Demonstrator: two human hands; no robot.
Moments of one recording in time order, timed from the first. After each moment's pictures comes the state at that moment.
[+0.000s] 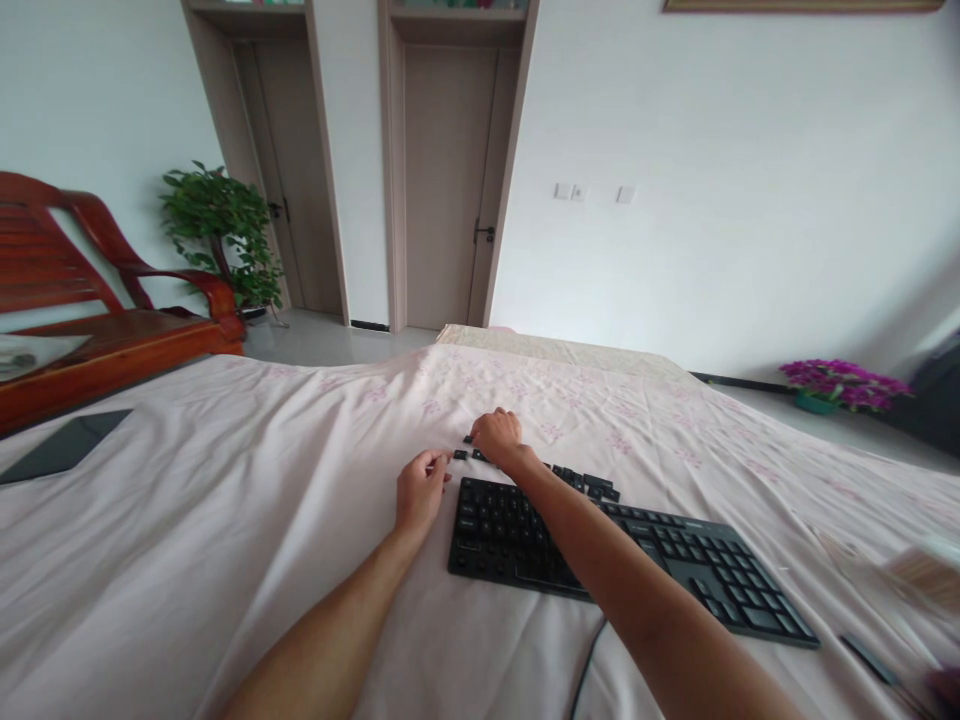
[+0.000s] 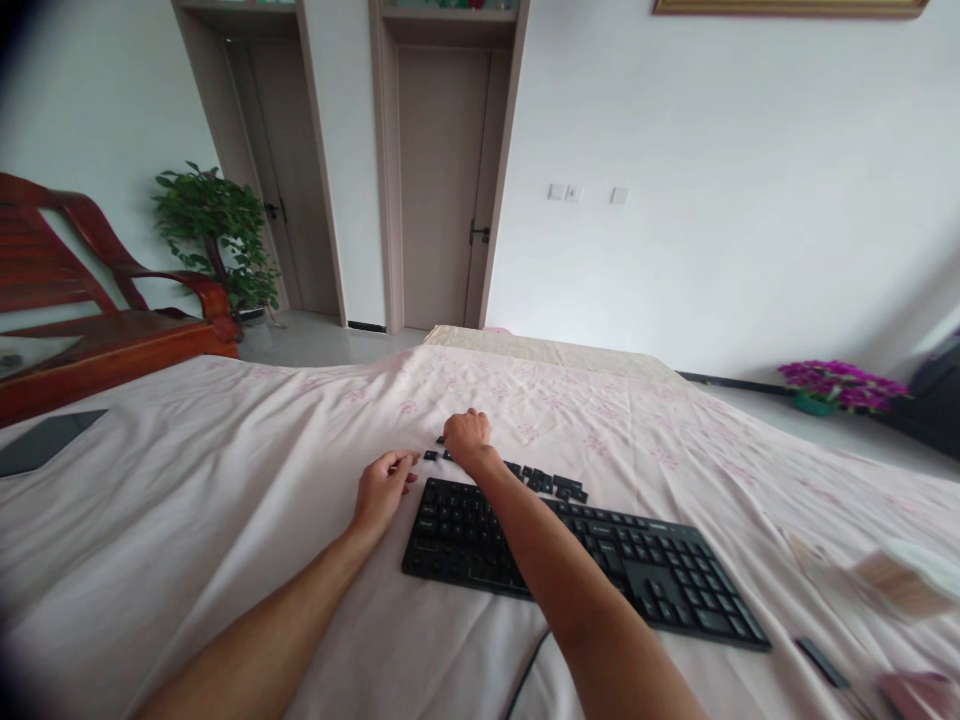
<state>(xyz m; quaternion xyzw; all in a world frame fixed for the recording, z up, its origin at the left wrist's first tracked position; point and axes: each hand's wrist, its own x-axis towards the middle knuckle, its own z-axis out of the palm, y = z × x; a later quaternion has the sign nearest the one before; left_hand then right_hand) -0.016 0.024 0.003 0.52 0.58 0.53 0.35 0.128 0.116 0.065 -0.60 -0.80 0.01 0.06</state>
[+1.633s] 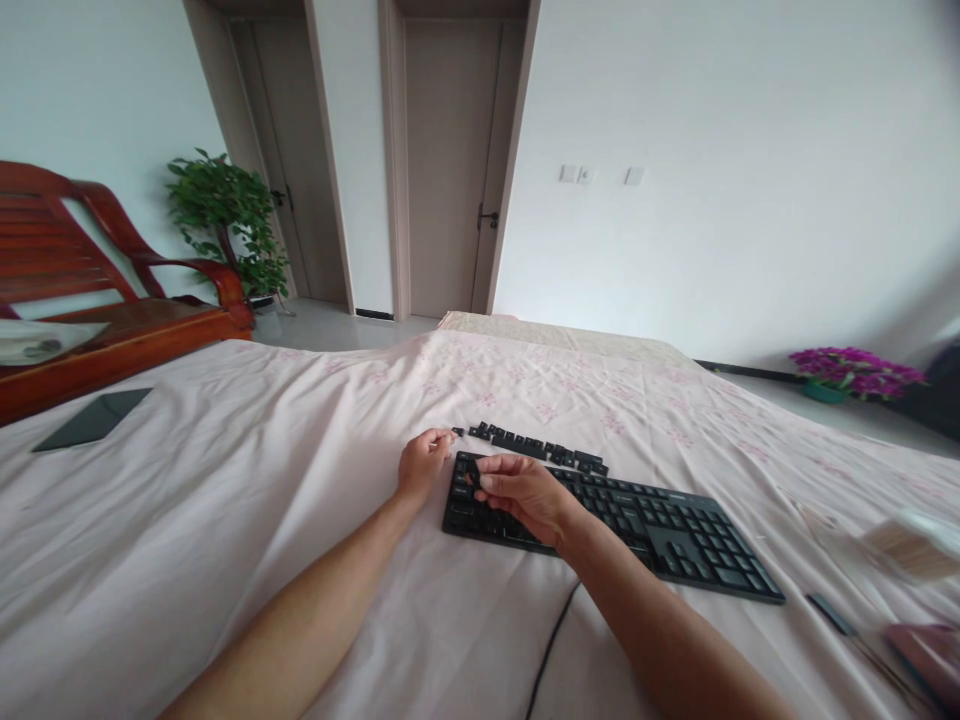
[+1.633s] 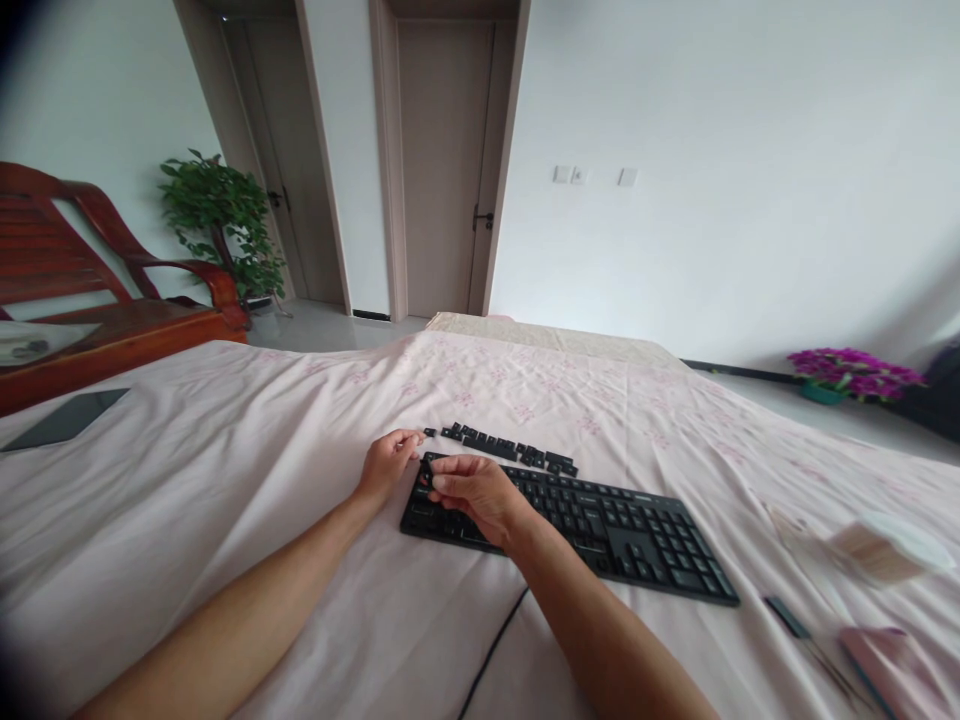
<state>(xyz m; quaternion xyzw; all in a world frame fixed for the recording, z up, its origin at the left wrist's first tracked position) -0.015 0.017 0.005 0.59 0.57 0.50 0.29 0.170 -0.039 0.068 -0.39 -0.47 0.69 0.38</state>
